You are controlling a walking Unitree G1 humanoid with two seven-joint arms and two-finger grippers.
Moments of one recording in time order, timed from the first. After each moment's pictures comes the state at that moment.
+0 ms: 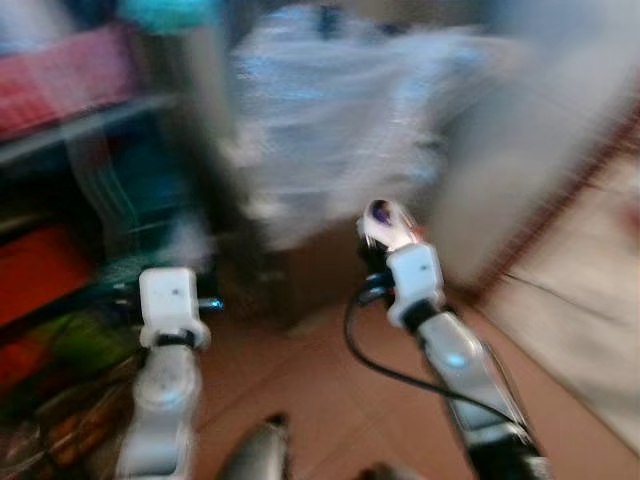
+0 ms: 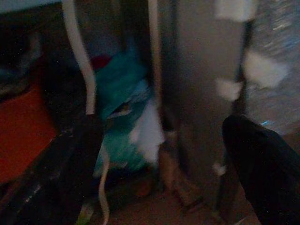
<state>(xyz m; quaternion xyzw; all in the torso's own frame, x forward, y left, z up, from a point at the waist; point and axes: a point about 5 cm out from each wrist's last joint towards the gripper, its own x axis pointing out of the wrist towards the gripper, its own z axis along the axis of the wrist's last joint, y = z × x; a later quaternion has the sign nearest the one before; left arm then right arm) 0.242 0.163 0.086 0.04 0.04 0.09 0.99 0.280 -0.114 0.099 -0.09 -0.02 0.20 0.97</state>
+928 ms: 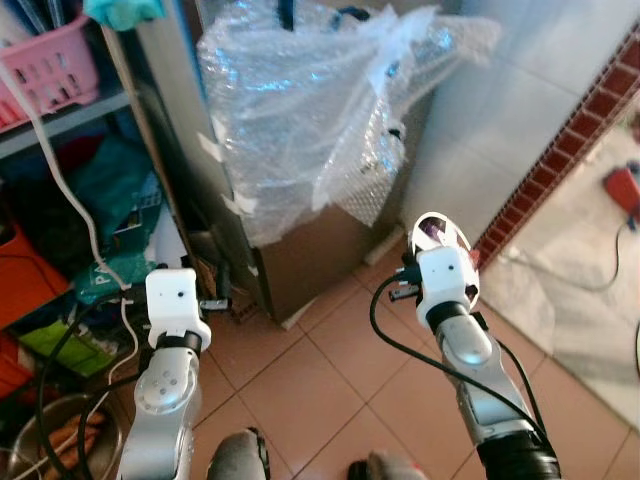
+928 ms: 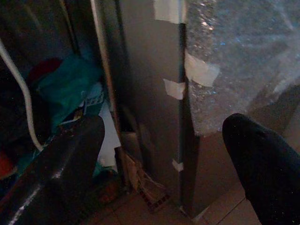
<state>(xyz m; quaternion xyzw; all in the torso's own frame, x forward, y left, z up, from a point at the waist) 0.240 0.165 0.090 0.03 0.03 0.05 1.00 0.284 -0.146 0.080 -0.11 0.06 0.07 0.99</state>
